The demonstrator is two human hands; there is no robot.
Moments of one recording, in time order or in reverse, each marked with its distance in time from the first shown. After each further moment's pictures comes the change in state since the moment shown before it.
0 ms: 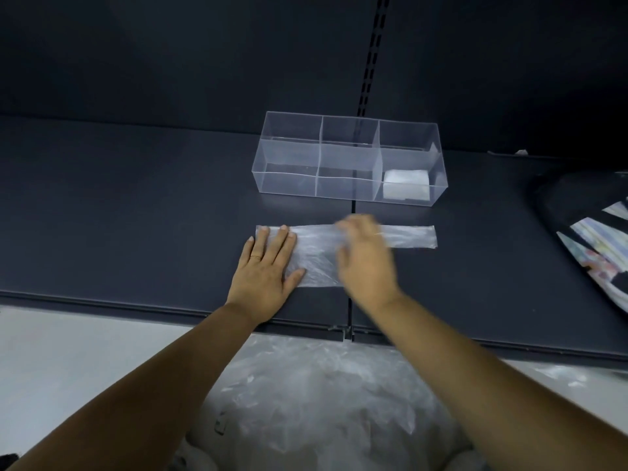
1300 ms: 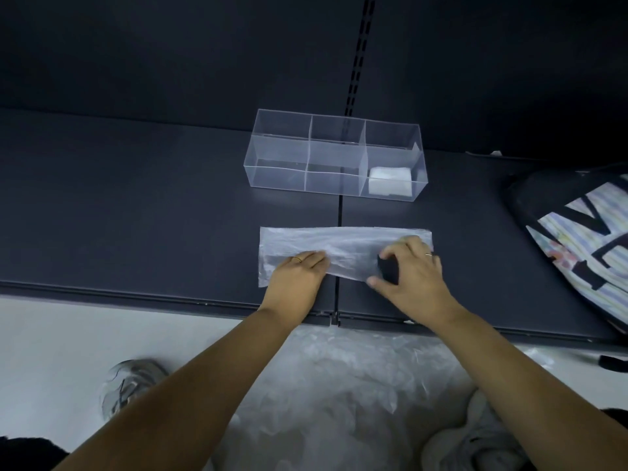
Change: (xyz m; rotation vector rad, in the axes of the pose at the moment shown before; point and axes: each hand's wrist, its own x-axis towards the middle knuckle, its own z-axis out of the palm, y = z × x) left_hand -0.012 0.072 -0.019 -0.169 0.104 0.221; right_hand -0.050 0.070 -0.056 -0.111 -0.197 0.099
